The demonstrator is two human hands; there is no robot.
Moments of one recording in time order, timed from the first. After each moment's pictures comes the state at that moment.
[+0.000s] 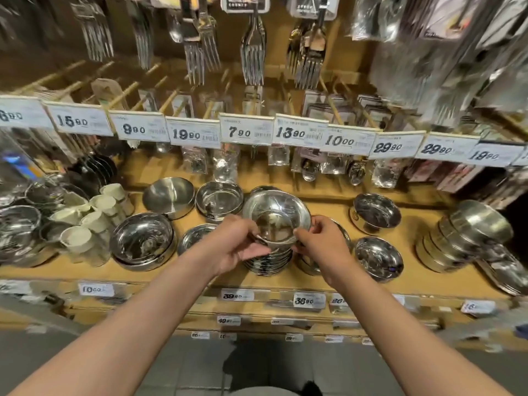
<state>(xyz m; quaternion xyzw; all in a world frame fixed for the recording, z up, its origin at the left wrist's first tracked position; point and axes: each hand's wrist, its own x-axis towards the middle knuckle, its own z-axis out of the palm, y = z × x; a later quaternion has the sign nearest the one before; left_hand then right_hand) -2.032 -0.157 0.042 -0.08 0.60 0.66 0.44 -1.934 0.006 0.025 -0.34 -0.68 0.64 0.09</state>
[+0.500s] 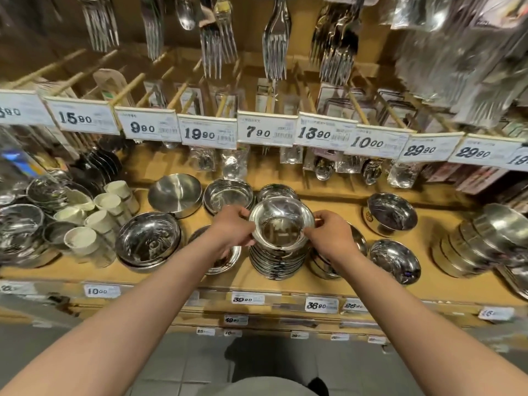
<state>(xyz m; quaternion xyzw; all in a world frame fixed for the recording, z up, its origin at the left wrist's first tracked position) -2.083 -0.163 0.022 0.00 0.79 0.53 0.32 -1.977 0.016 0.017 -0.35 -0.83 0.44 0.04</state>
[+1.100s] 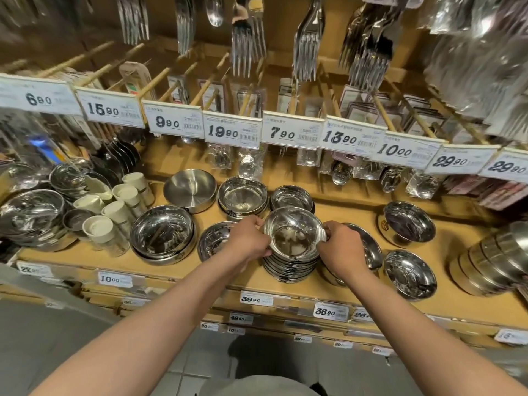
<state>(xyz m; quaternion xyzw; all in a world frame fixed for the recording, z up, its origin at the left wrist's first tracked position) -2.071 -0.158 -0.010 -0.03 0.79 0.53 0.29 -1.977 0.008 0.006 -0.29 -0.92 0.27 0.03</state>
